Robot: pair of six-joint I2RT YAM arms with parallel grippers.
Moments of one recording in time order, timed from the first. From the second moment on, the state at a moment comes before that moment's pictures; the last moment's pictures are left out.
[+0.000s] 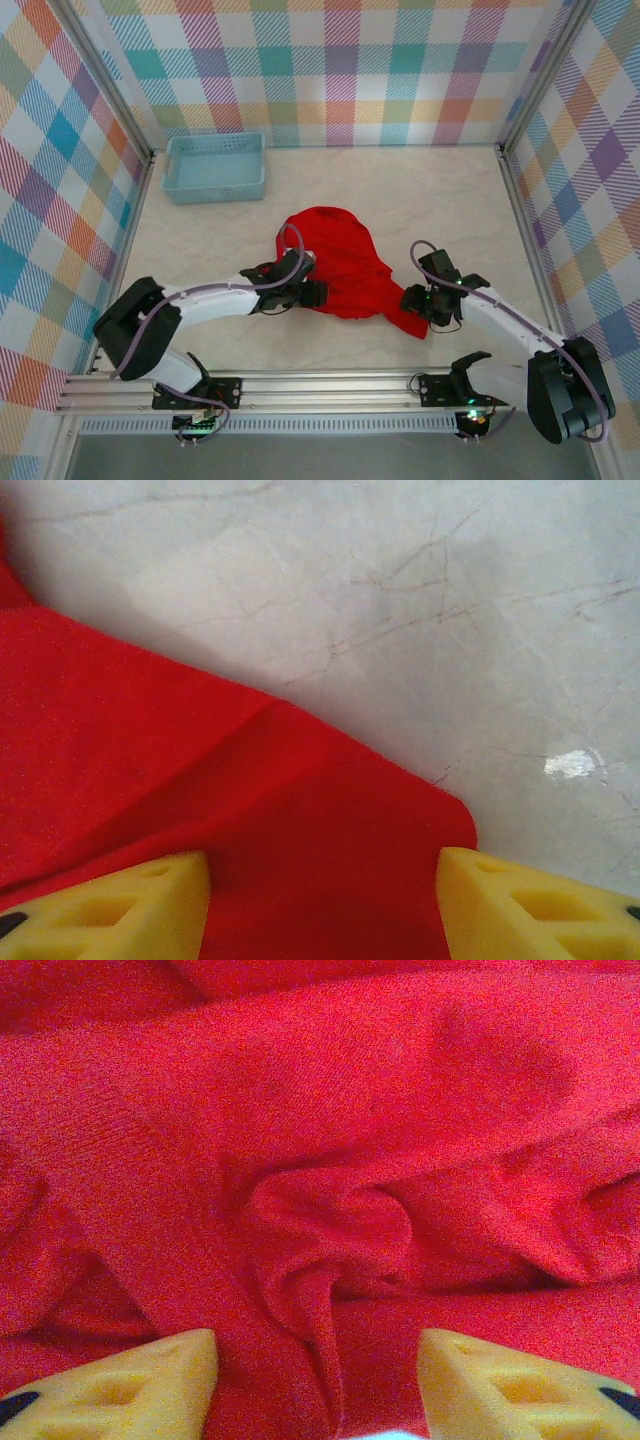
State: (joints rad) left arm -0.84 1.52 0.76 -0.22 0.01 -0.68; right arm 0.38 1.11 0.51 -0.67 -0.08 0.72
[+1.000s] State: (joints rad) left arm -0.80 0.93 1.43 -0.68 -0.38 -0.36; right arm 0.38 0.91 1.24 -0.80 -0.04 0.44
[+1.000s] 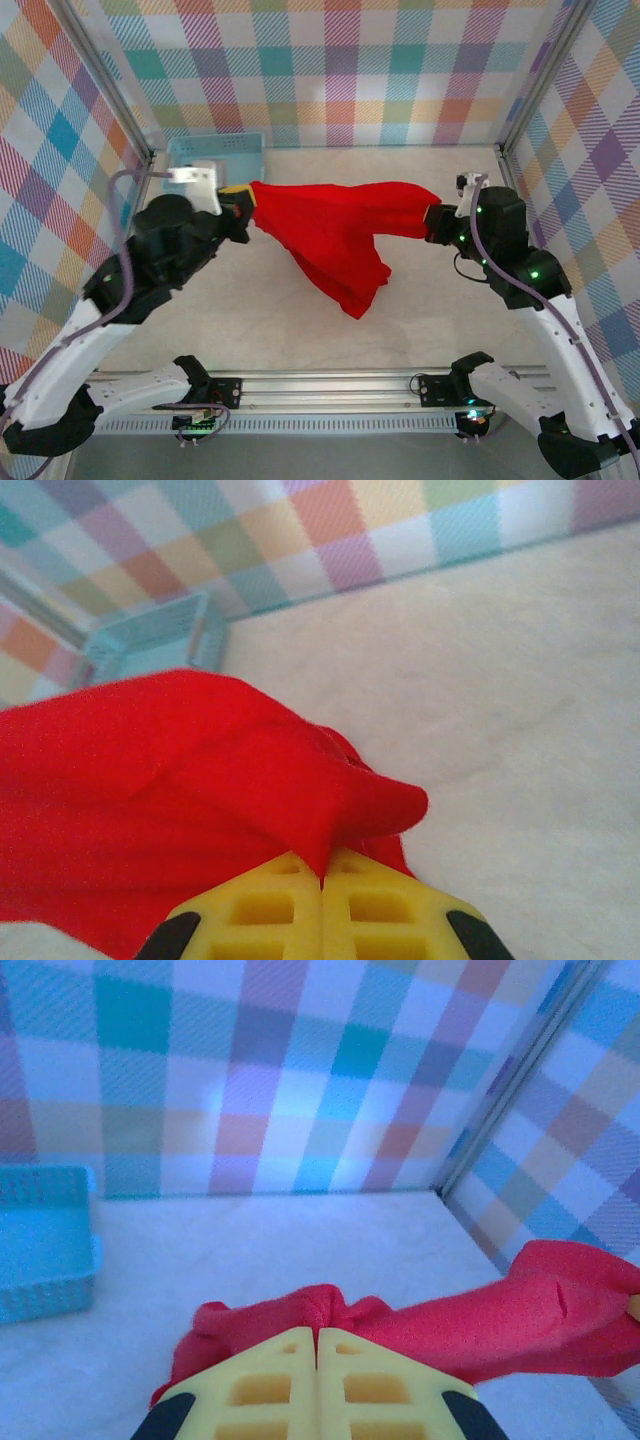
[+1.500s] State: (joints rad) left arm -0.86 1.17 1.40 -0.61 -0.12 -0.40; right arm 0.11 1.08 1.22 -0.84 0.02 0.49
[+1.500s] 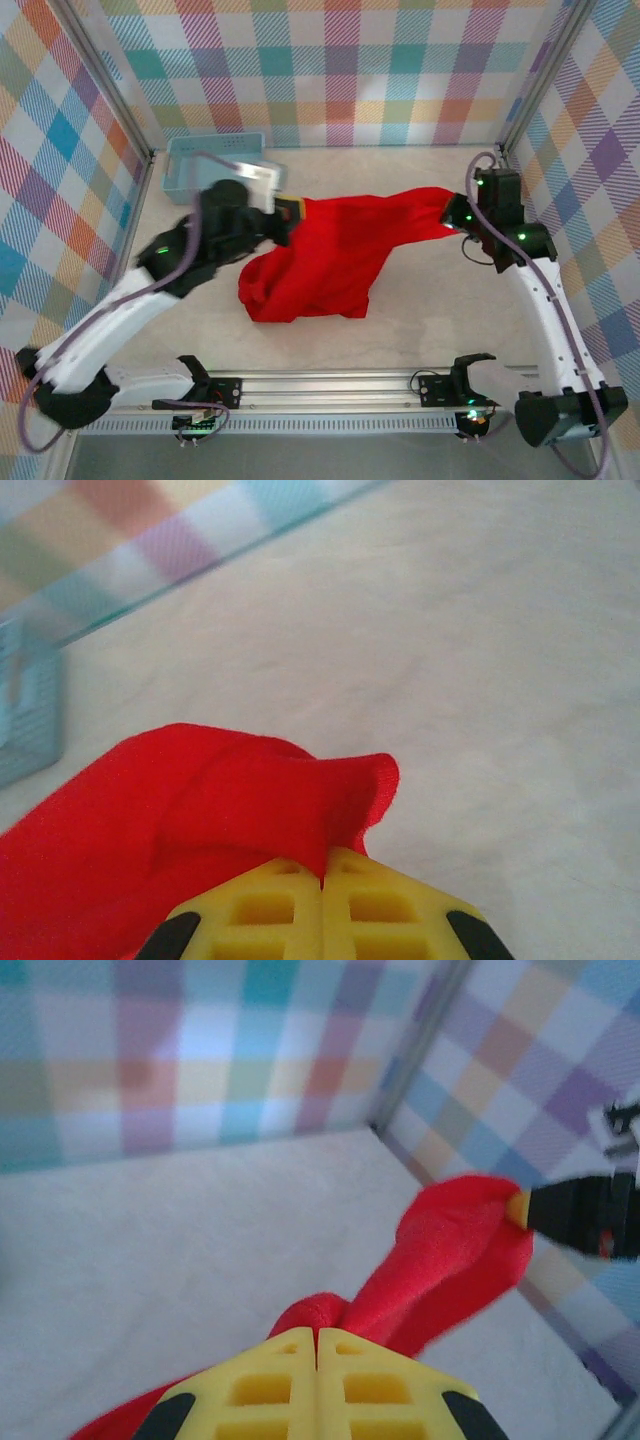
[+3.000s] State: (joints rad) left arm -0.53 1.31 0.69 -0.38 -0.04 -0.65; right arm 0.96 1.43 0.98 -0.63 0.05 0.57
